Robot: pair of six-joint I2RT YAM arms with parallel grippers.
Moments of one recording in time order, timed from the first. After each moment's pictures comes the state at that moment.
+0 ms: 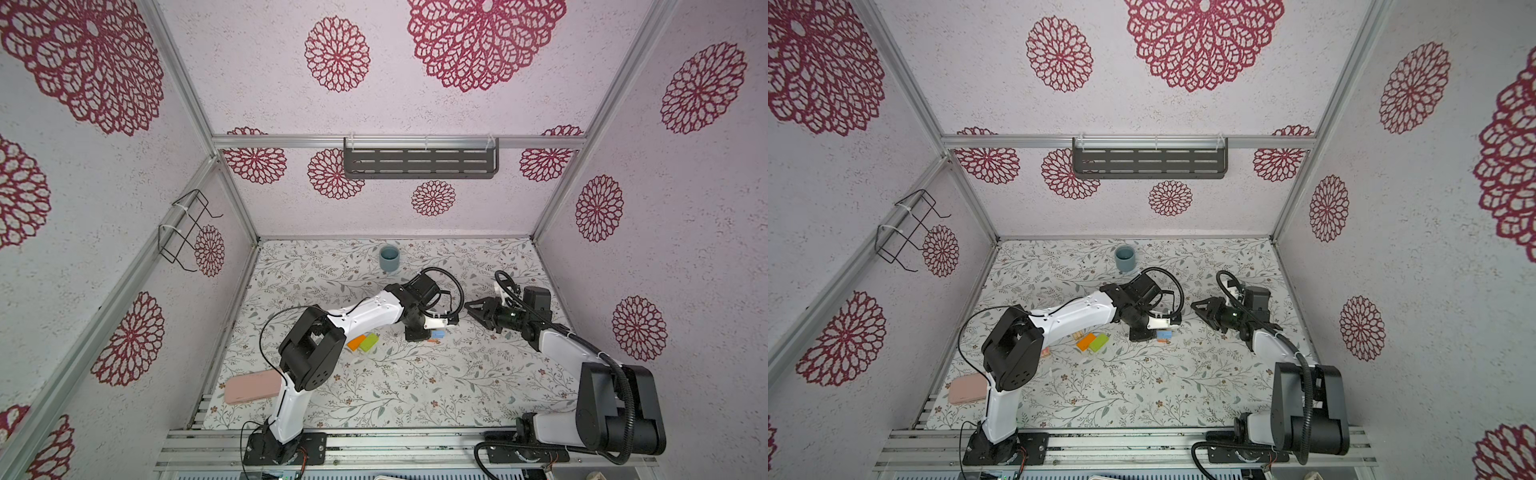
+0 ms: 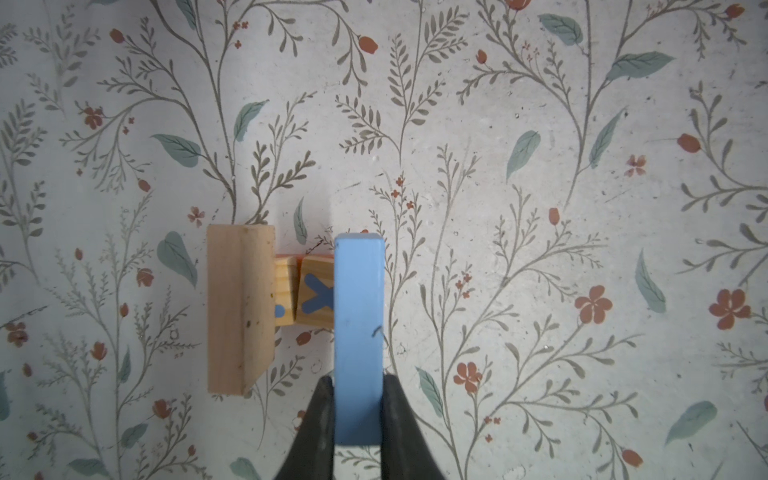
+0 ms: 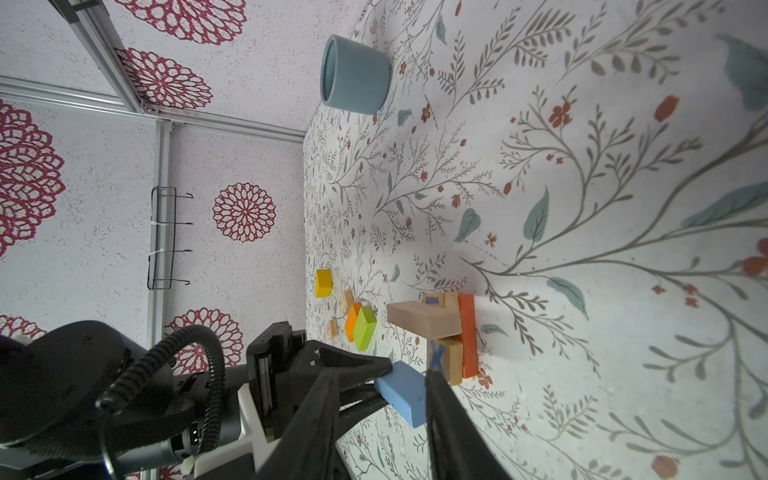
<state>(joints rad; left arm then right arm) -0.85 2.05 1.59 -0.72 0.19 0.74 -0.03 1.35 0.63 0.05 -0.89 0.76</state>
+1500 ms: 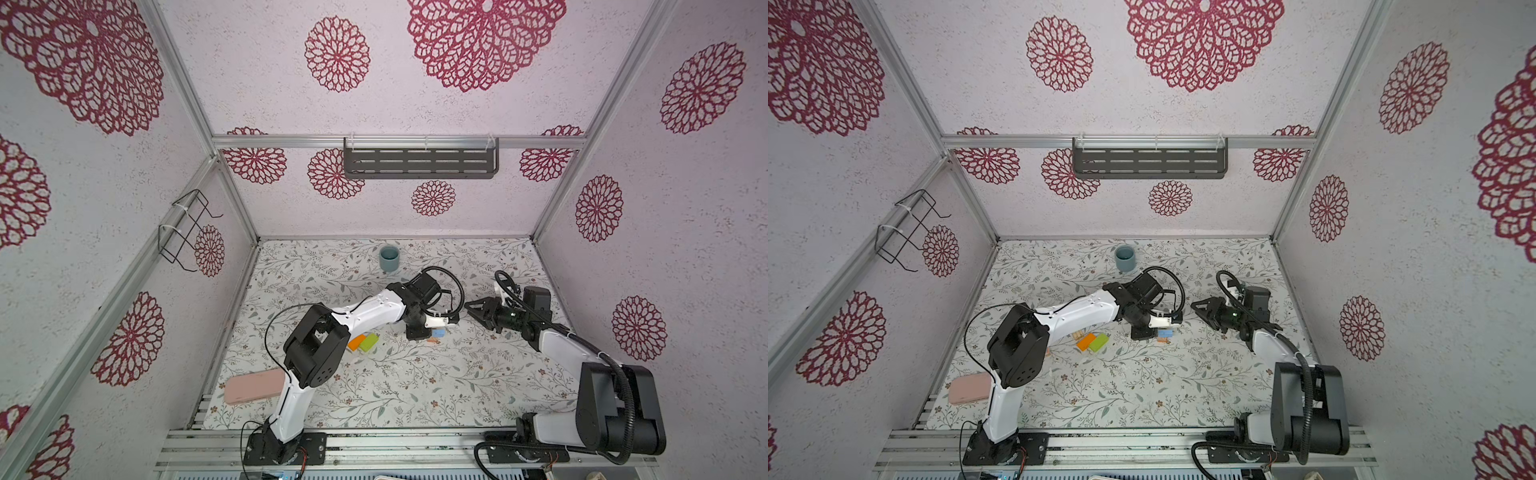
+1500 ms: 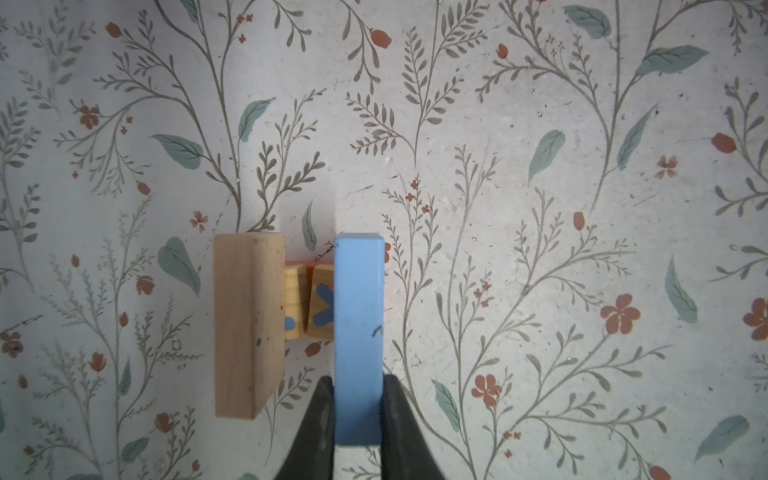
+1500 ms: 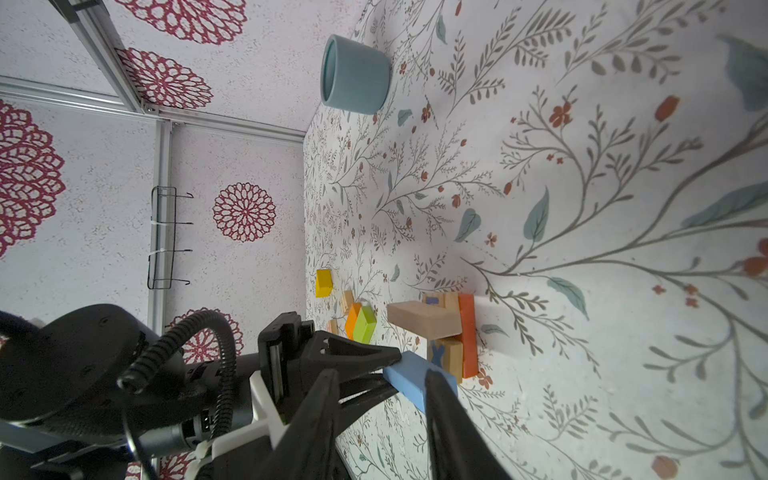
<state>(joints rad) -0.83 2.09 1.62 -0.73 0.19 0.74 -0.03 1.35 0.63 0.05 -0.89 0.76</state>
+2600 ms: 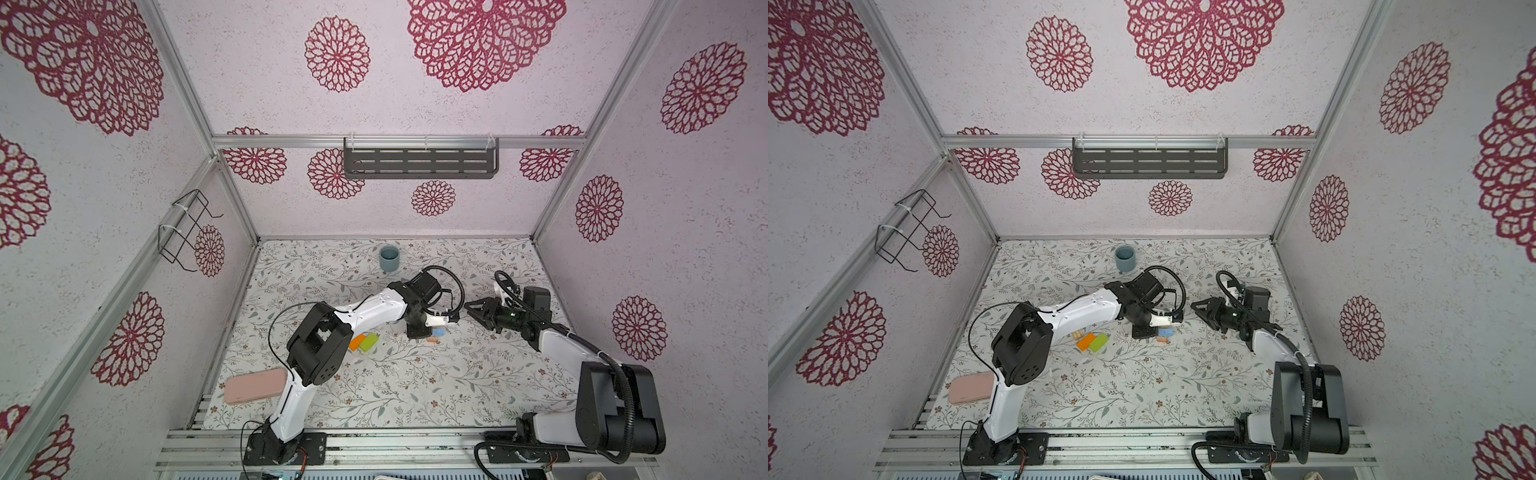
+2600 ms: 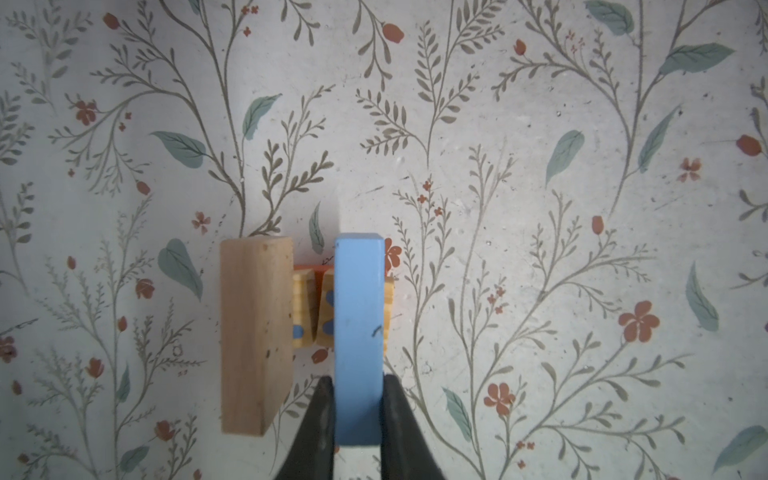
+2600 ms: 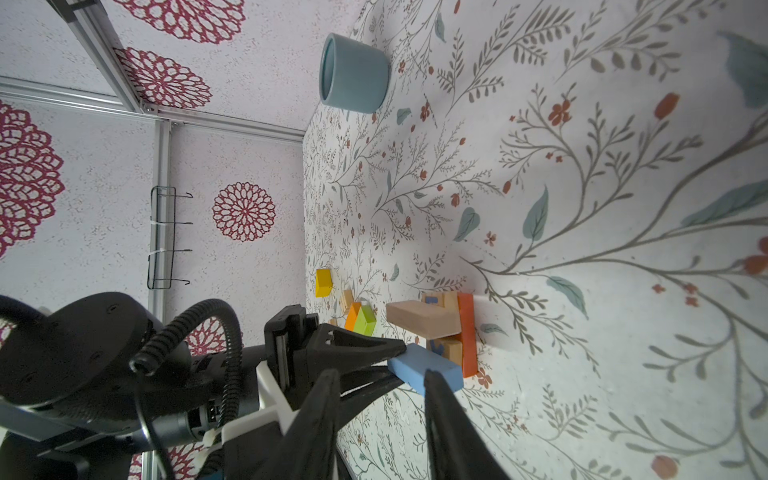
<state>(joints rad) -0.83 2.12 1.65 -0.74 0.19 0.74 -0.03 1.36 0.63 0.05 -0.89 0.76</state>
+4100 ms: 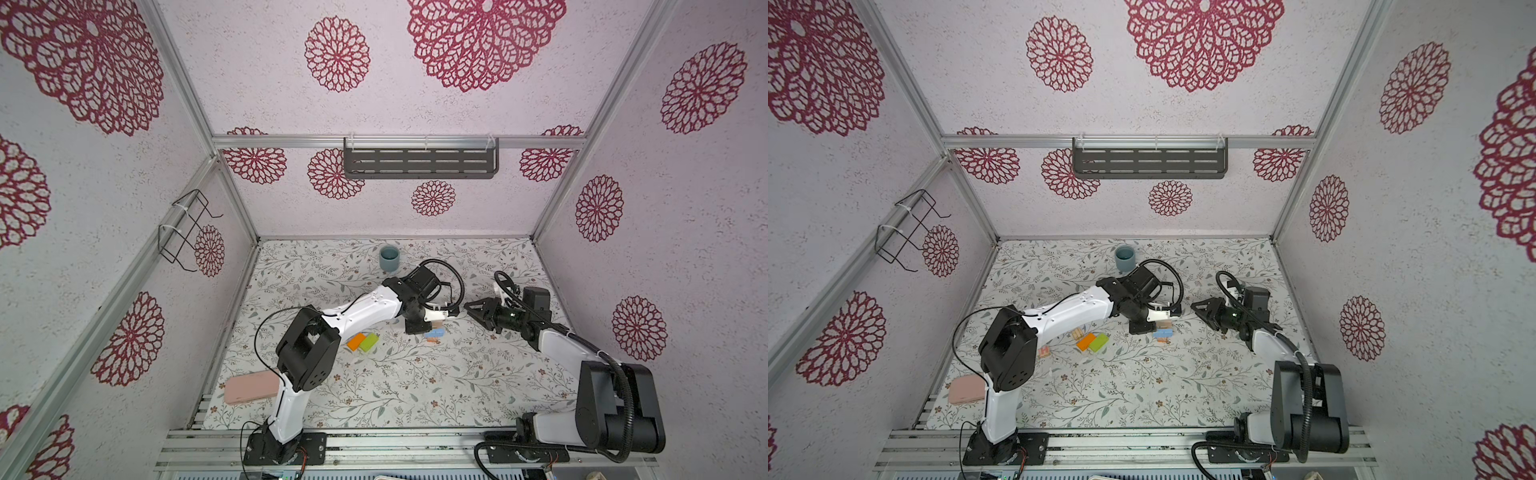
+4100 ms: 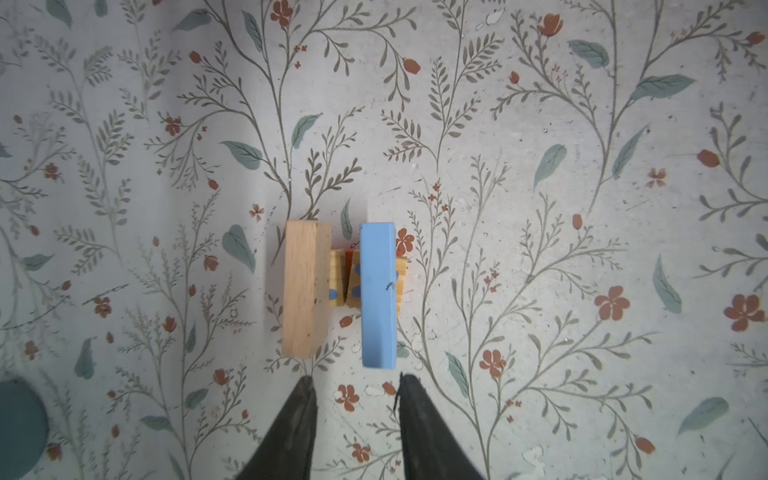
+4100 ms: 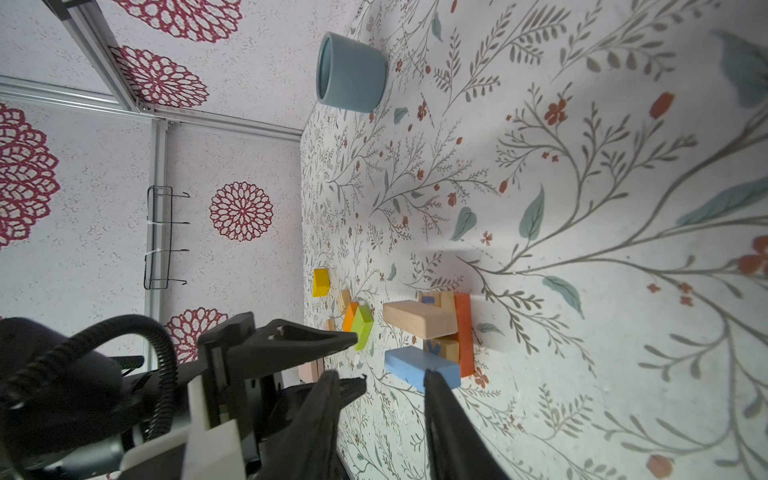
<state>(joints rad) -0.83 1.99 1.63 -0.75 0.15 0.73 -0.03 1.36 0.63 0.04 -0.89 0.75</state>
